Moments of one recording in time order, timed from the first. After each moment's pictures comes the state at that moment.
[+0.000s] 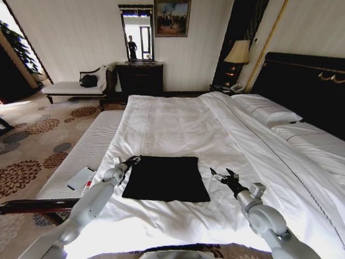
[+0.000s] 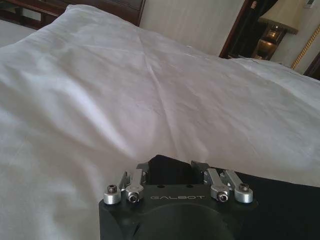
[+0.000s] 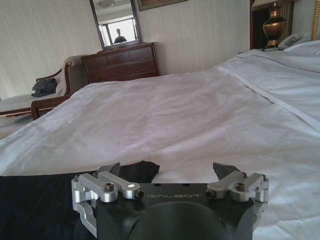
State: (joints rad) left arm 0.70 -1.03 0.00 -1.24 -0.98 0.20 0.01; right arm -1.57 0.96 0.64 2.11 0.80 -0.26 0.13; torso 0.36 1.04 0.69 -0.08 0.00
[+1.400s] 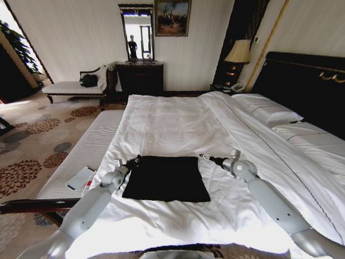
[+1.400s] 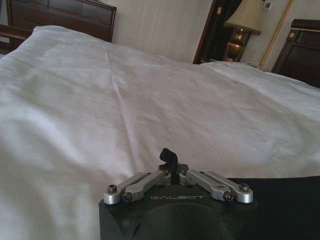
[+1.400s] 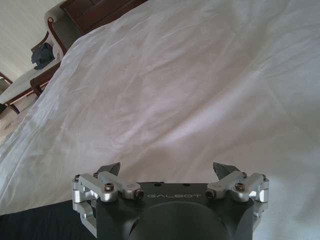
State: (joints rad) left arm 0.74 -0.98 0.03 -1.40 -0.92 0.18 0.01; right arm -0.73 0.84 0.16 1.46 1.37 -0.58 0.16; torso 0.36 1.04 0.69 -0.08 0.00
